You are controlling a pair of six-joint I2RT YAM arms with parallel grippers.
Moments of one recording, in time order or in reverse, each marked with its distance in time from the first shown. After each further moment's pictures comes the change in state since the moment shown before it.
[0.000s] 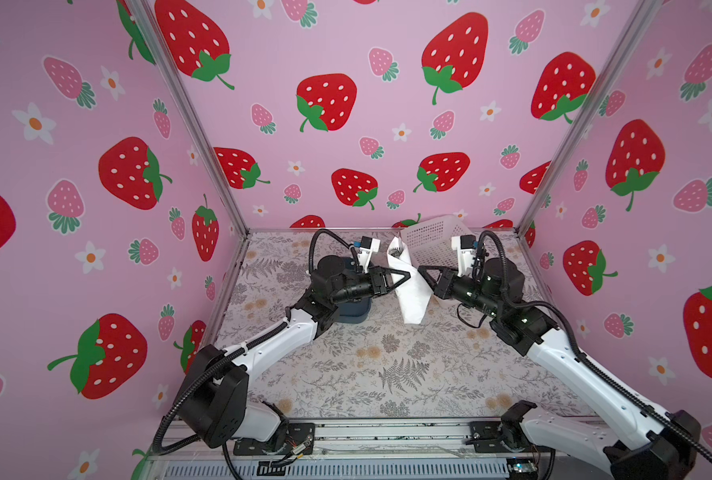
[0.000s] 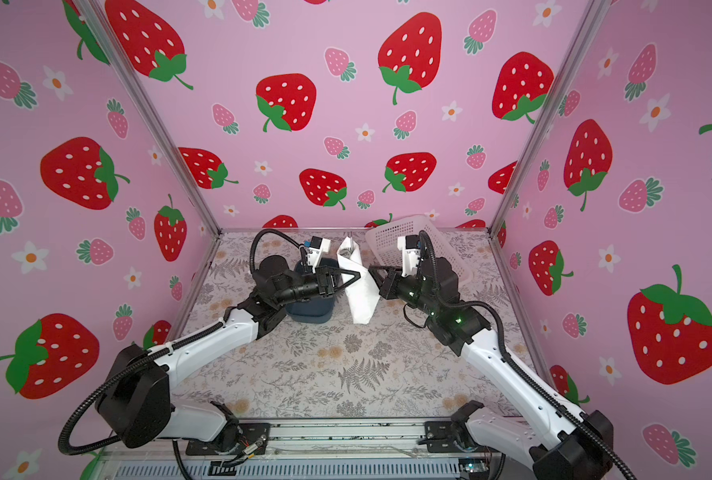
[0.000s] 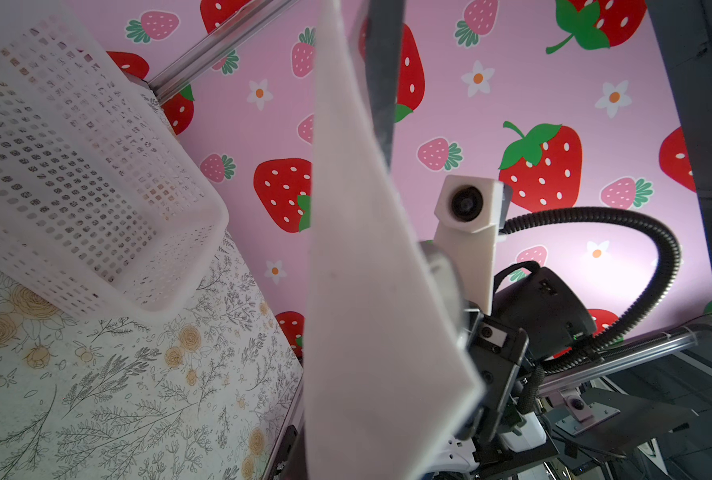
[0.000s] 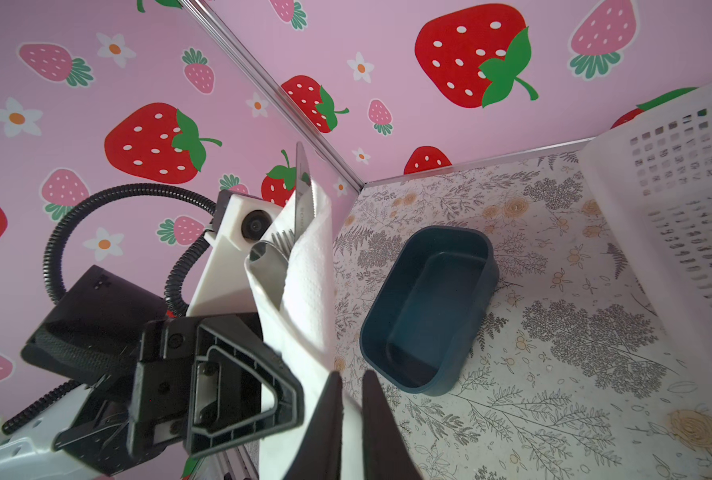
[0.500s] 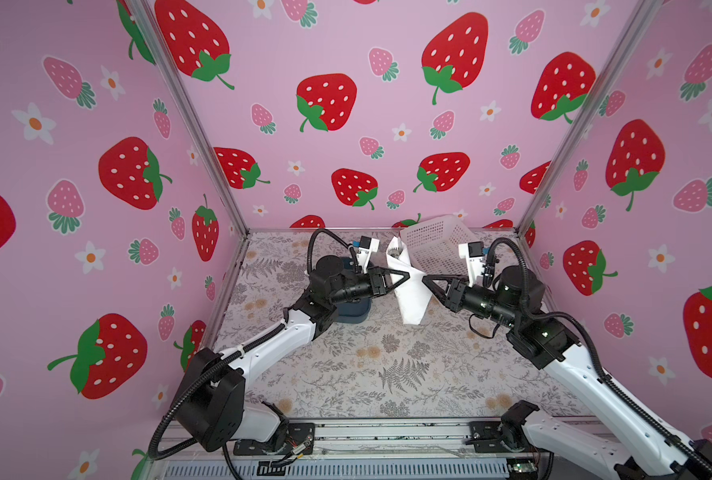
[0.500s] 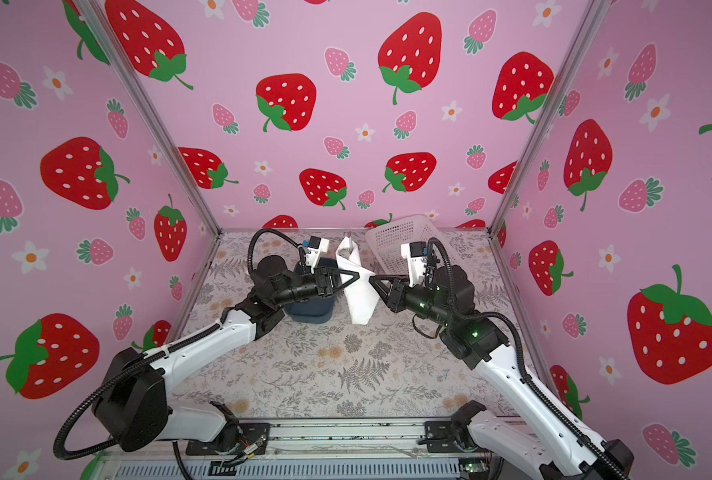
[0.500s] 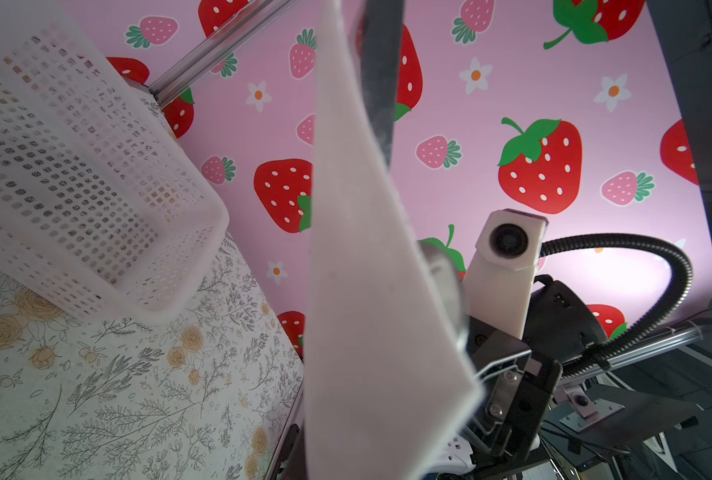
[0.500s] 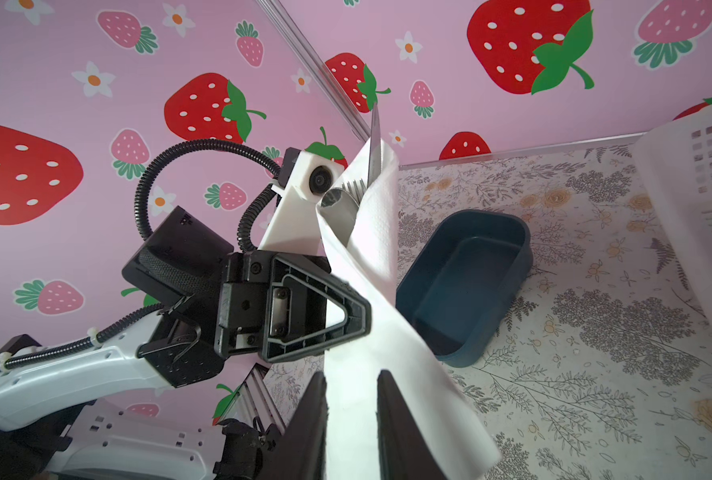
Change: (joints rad) left arm 0.000 -0.016 0.000 -0.025 -0.003 0.021; right arm 0.000 -0.095 -0.008 -0.086 -0.116 -0.034
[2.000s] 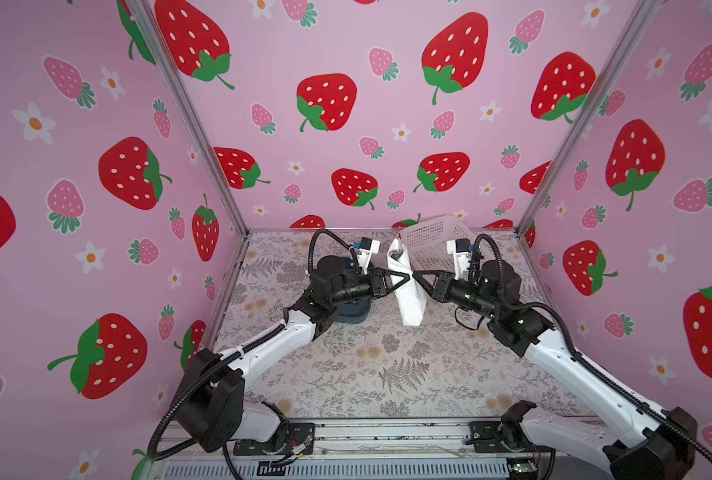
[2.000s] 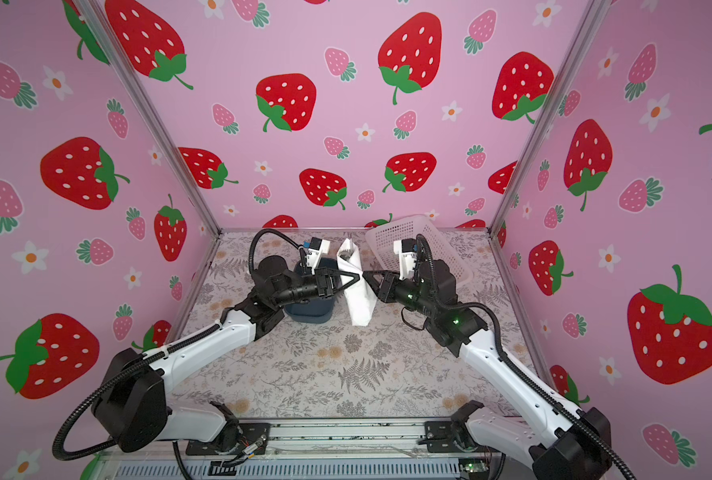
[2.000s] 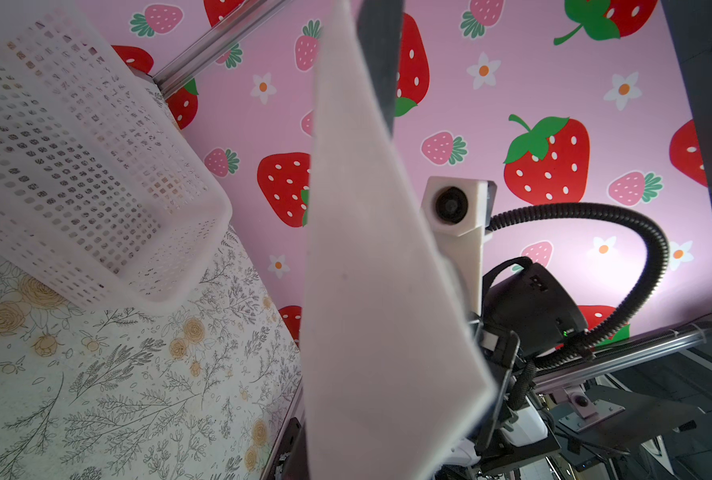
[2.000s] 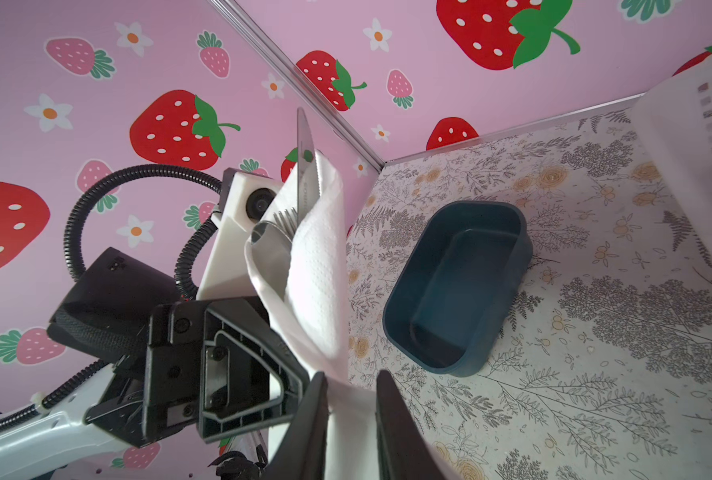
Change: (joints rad) left arm -0.005 -0.004 0.000 -0.024 0.002 -0.002; right arm 0.000 0.127 -0.023 0.138 0.031 0.101
